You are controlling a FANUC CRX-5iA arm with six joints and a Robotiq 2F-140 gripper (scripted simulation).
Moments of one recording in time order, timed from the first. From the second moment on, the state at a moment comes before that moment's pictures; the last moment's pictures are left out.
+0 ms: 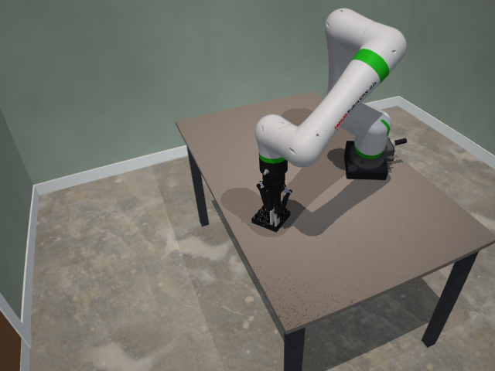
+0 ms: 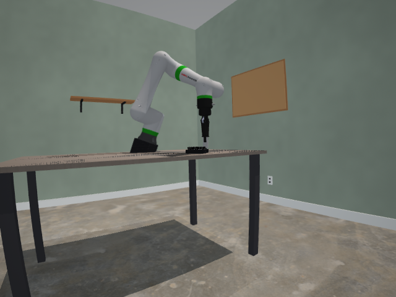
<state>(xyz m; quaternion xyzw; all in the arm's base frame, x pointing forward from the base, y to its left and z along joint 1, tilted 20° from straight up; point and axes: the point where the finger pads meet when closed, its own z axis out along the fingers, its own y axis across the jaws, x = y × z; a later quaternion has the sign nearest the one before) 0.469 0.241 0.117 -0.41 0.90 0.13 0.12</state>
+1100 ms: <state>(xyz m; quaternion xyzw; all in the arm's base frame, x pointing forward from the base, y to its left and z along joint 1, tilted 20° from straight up) 0.469 0.241 0.117 -0.40 0.90 0.13 0.11</state>
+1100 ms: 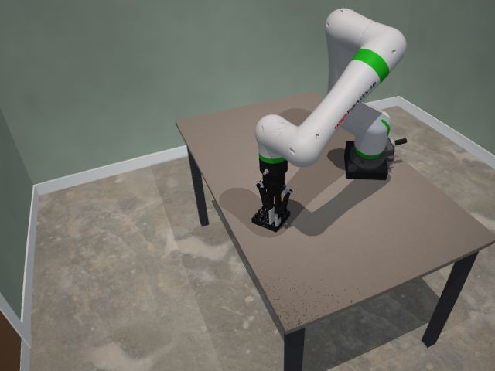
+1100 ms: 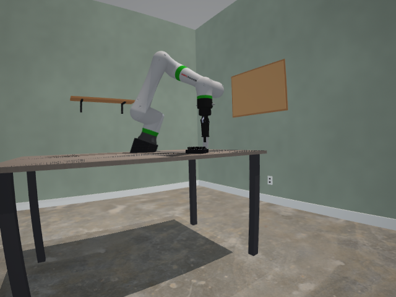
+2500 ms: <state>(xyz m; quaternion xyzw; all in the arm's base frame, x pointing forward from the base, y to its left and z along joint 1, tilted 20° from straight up) 0.465 0.227 0.152 -0.40 0.90 0.13 0.11</state>
